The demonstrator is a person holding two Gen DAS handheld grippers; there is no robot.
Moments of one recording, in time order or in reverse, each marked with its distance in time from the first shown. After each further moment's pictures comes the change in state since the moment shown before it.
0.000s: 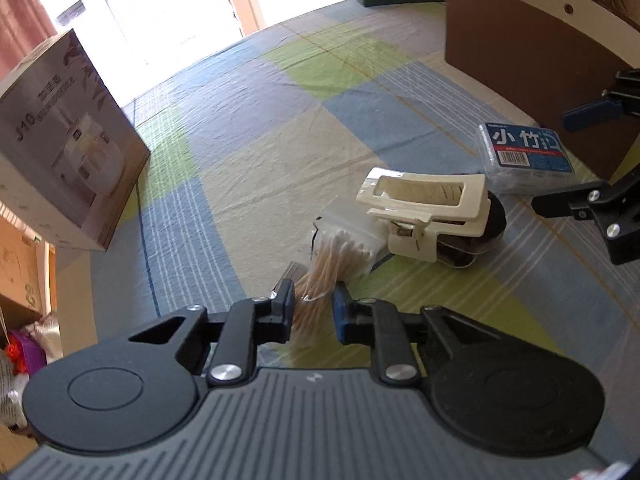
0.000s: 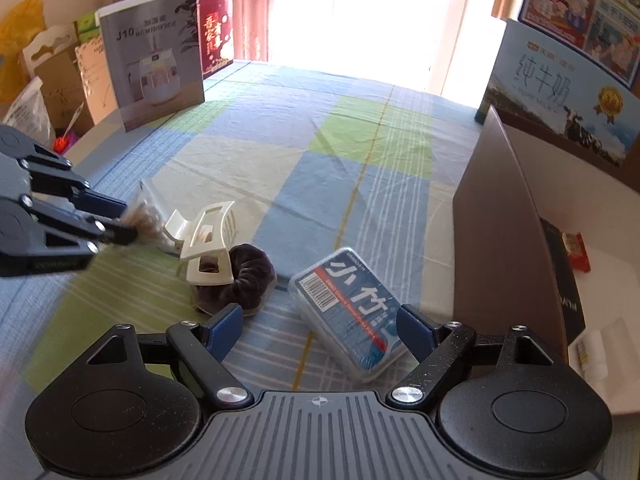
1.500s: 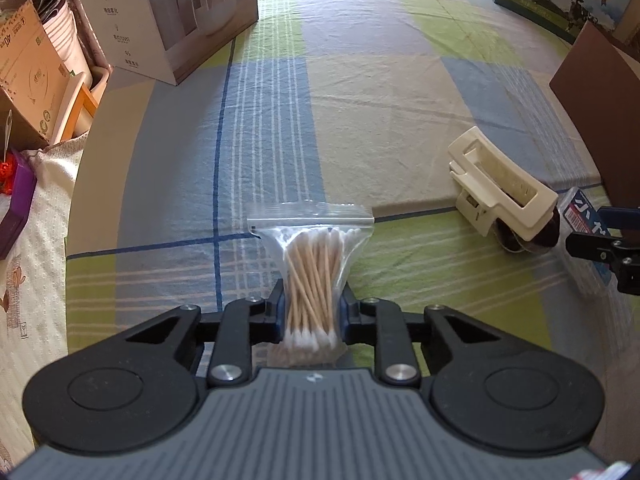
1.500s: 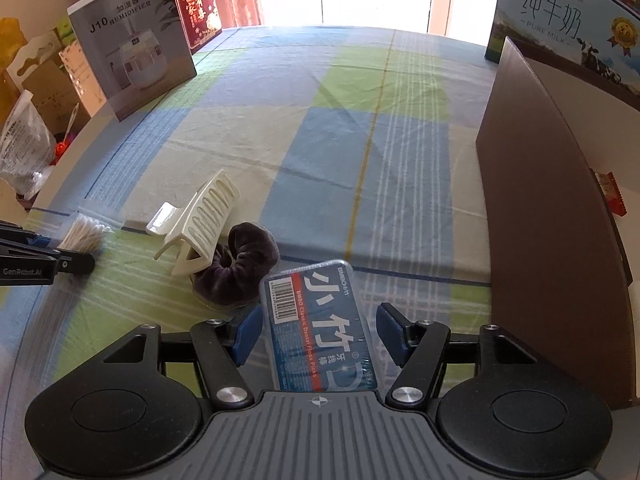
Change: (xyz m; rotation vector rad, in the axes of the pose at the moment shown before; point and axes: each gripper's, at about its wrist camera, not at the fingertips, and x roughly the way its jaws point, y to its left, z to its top) left arm -0.004 0.042 -0.039 -0.426 0.177 0.005; right arm 0.026 -0.007 -0.003 0.140 0.136 0.086
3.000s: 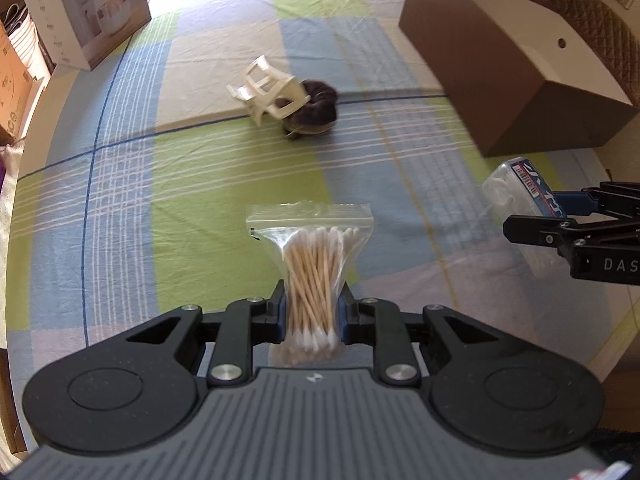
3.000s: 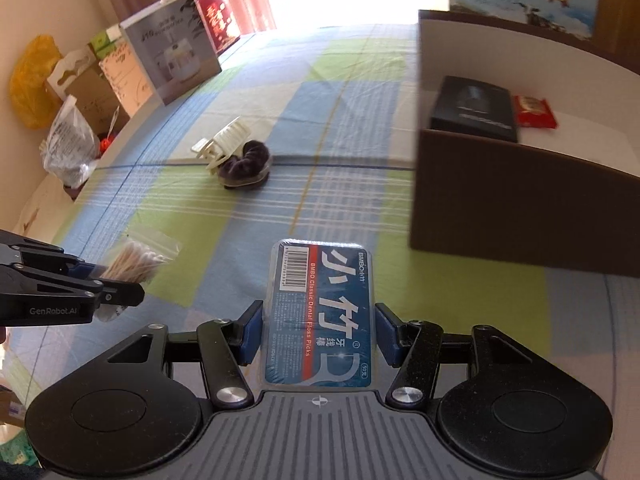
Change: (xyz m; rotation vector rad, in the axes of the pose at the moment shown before) left arm -0.082 -0.141 -0.092 0.071 0.005 -0.095; right arm -0.109 -0.059 -0.106 0.047 -0.020 0.120
